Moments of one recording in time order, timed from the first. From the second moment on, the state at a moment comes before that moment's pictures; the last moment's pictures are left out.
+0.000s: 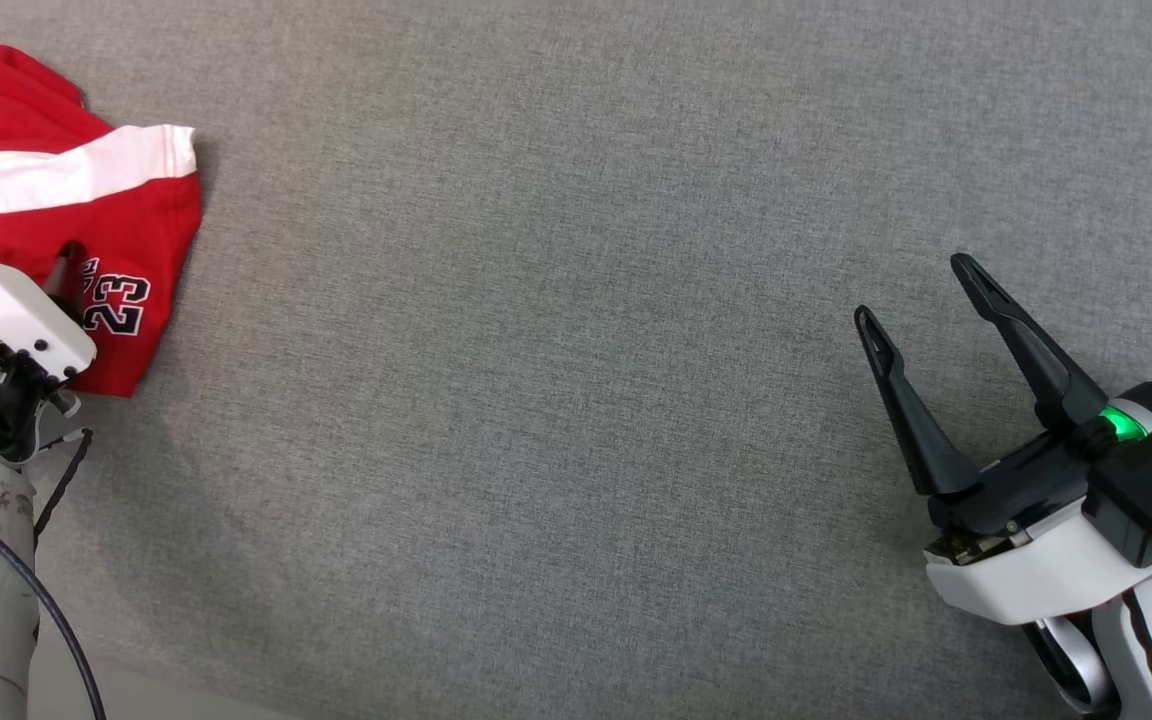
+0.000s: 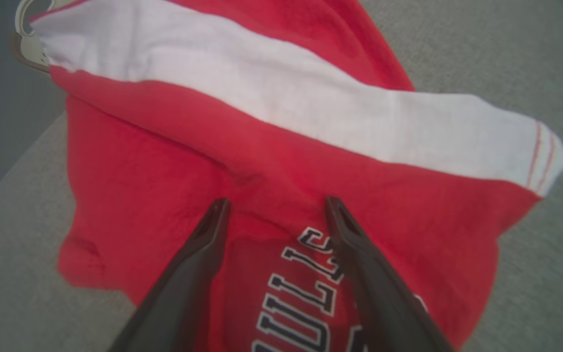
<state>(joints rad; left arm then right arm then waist) -0.83 0.30 0.11 0.95 -0.51 -0.02 0.27 -0.23 -0.27 0.26 -0.15 0.13 0.13 -0.17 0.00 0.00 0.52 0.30</state>
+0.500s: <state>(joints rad) -0.87 0.30 0.11 1.00 -0.52 -0.04 0.10 -0.25 -0.26 0.27 -0.12 0.13 0.13 -0.19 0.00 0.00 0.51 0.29</state>
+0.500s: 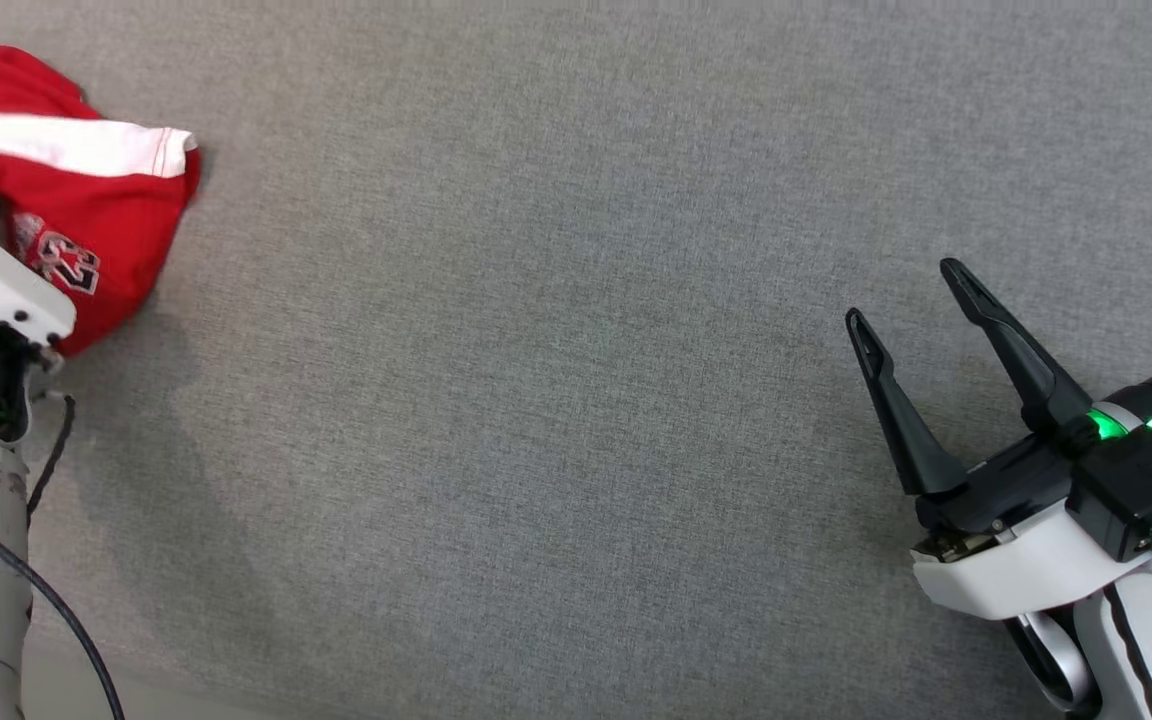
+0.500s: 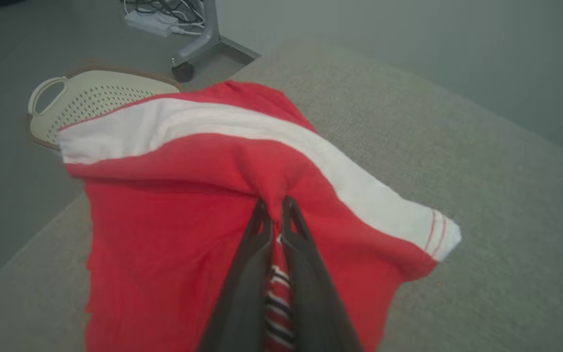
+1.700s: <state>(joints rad) -0.55 0.08 -0.35 0.18 -0.42 -0.07 0.06 -0.29 -0.10 0.04 0.05 0.16 0.13 -0.26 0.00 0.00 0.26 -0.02</state>
